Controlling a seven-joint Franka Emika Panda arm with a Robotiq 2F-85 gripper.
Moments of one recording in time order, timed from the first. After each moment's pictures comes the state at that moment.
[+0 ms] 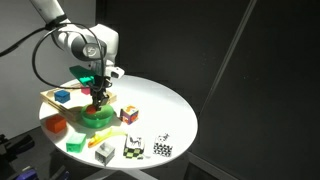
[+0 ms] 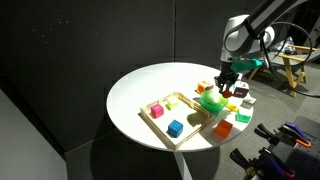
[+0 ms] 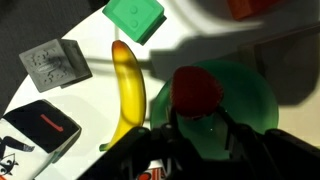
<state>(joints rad) -0.05 0.22 -0.07 -2.35 0.05 2.46 0.14</state>
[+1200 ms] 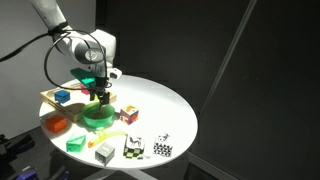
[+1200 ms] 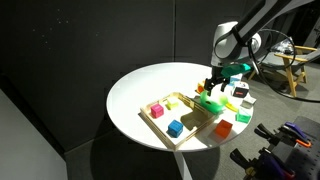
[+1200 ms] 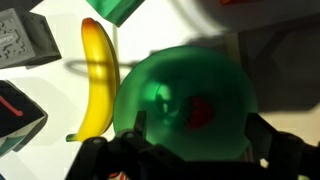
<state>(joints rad) 0.00 0.32 -0.06 -2.27 0.05 2.49 0.14</state>
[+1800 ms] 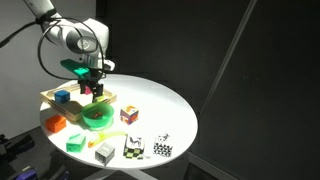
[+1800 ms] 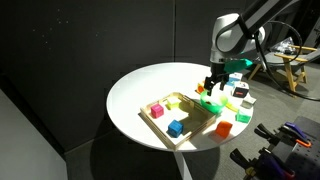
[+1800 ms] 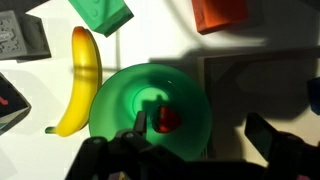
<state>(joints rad) 0.01 0.21 -0.01 -2.32 0.05 2.42 0.06</state>
